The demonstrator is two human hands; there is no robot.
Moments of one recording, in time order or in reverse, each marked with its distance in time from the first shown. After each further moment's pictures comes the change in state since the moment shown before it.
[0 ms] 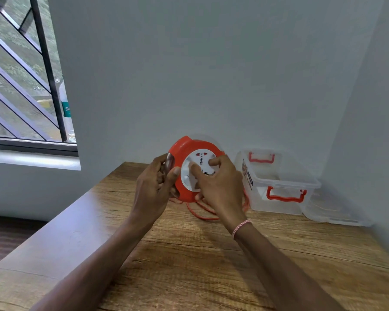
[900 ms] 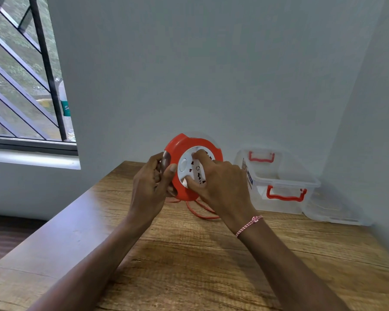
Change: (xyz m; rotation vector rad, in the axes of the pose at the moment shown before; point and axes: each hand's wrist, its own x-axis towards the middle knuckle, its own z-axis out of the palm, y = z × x) left_hand 0.000 0.001 -0.002 -0.077 0.018 -0.046; right_hand 0.005 0.005 -0.015 -0.704 0.034 -0.785
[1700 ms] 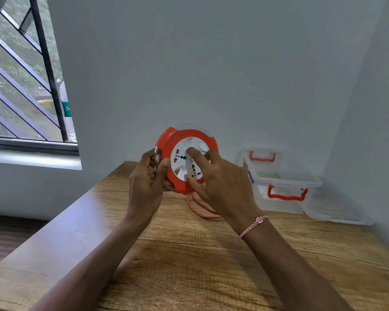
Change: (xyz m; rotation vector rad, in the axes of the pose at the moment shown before) left_hand 0.005 0.000 -0.003 0.000 0.096 -0.024; right_hand 0.001 0.006 -0.002 -0.043 0.009 -0.104
